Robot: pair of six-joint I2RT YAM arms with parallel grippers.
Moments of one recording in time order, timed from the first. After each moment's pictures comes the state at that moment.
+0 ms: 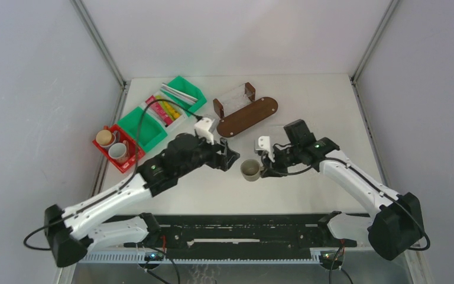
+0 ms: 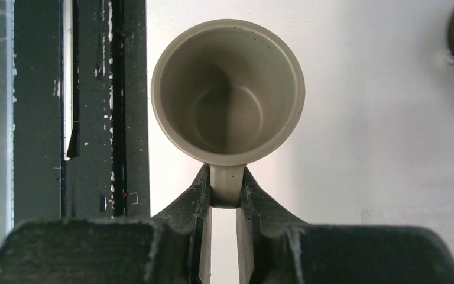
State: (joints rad) left arm -0.91 1.09 0.93 -0.26 -0.05 -0.41; right arm 0.54 1.22 0.90 -0.70 -0.75 -0.75
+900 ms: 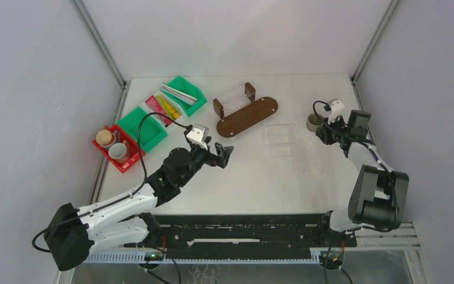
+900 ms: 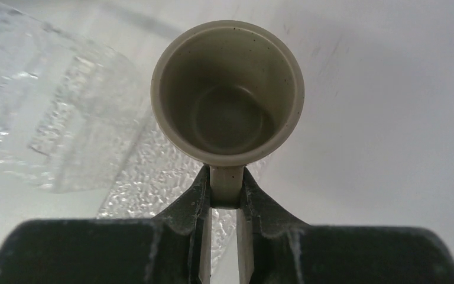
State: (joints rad) left arm -0.84 1.01 0.53 0.37 -0.24 -0.23; right arm -0.26 1.39 0.78 -0.06 -0.59 -0.40
